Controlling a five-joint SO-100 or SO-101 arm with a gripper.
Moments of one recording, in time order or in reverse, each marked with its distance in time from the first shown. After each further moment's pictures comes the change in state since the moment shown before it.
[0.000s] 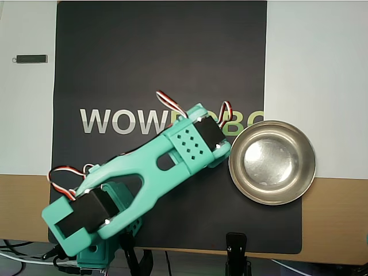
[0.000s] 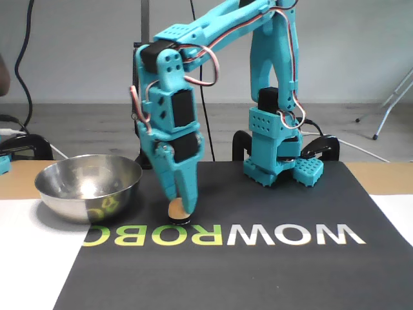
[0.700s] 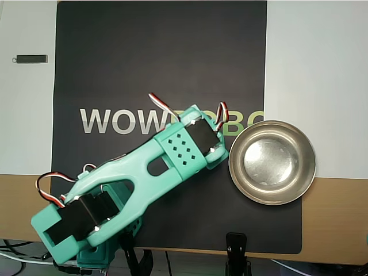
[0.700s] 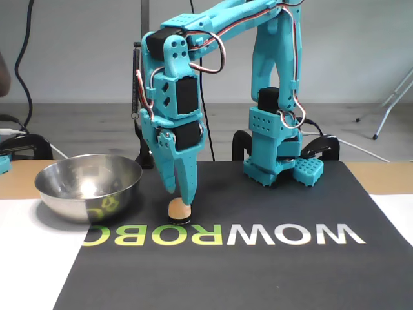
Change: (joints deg) arm -0.5 6.0 1.9 0.9 0.0
